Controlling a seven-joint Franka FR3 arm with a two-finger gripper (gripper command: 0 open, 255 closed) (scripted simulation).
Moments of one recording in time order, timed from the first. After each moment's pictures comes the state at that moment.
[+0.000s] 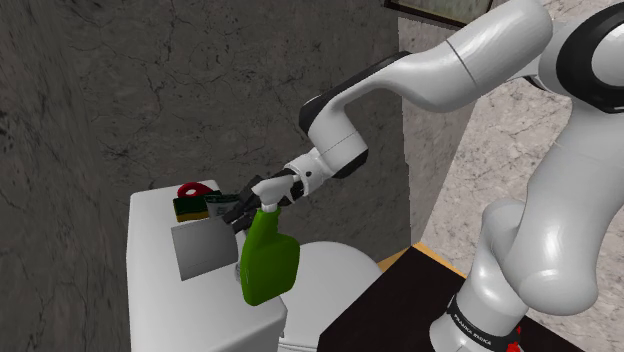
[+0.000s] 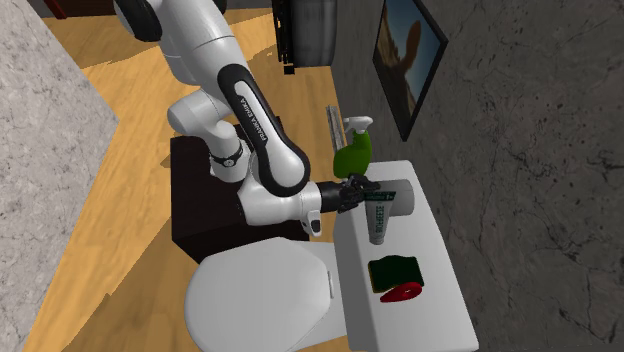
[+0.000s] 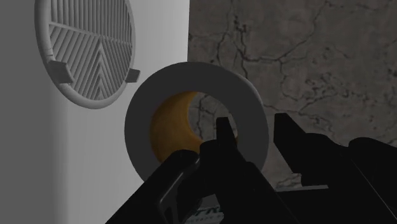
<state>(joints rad) 0.48 -0.06 -0.12 -2.45 1.63 2.00 -0.86</state>
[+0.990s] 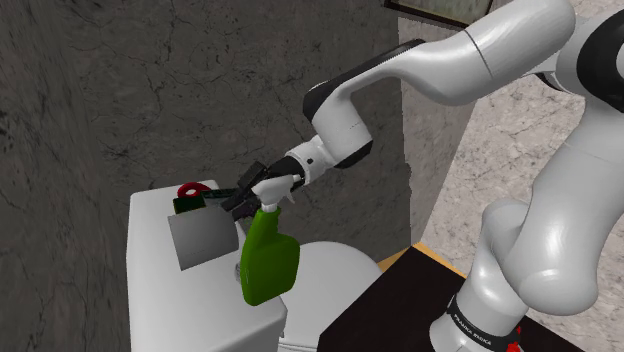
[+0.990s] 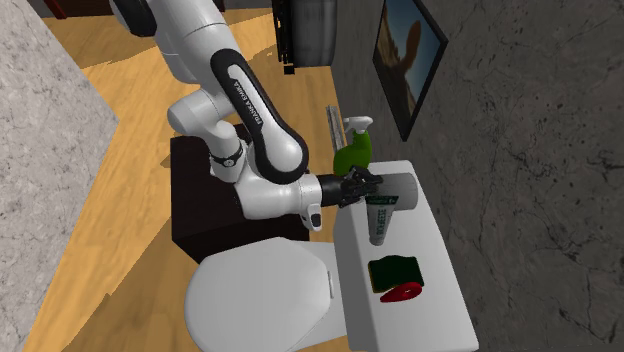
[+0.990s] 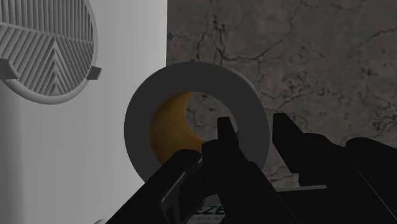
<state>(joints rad) 0.48 -0.12 -0.12 -2.44 1.59 2.01 -0.78</state>
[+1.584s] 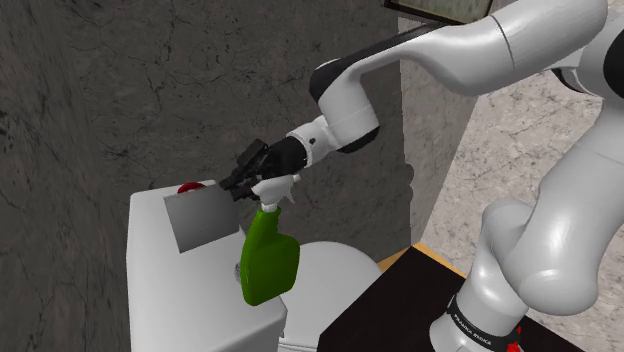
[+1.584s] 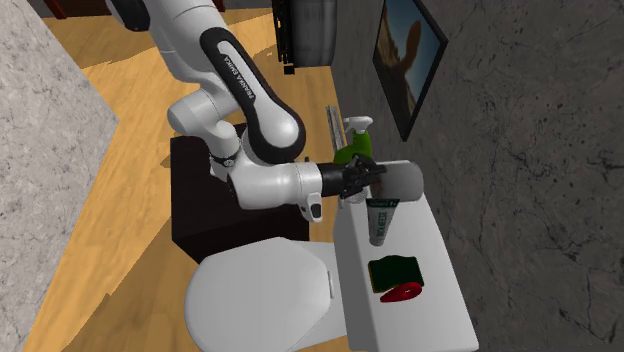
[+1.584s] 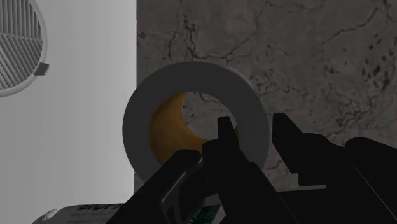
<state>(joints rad) 0.48 -0.20 -0.11 -2.41 1.54 2.02 -0.67</state>
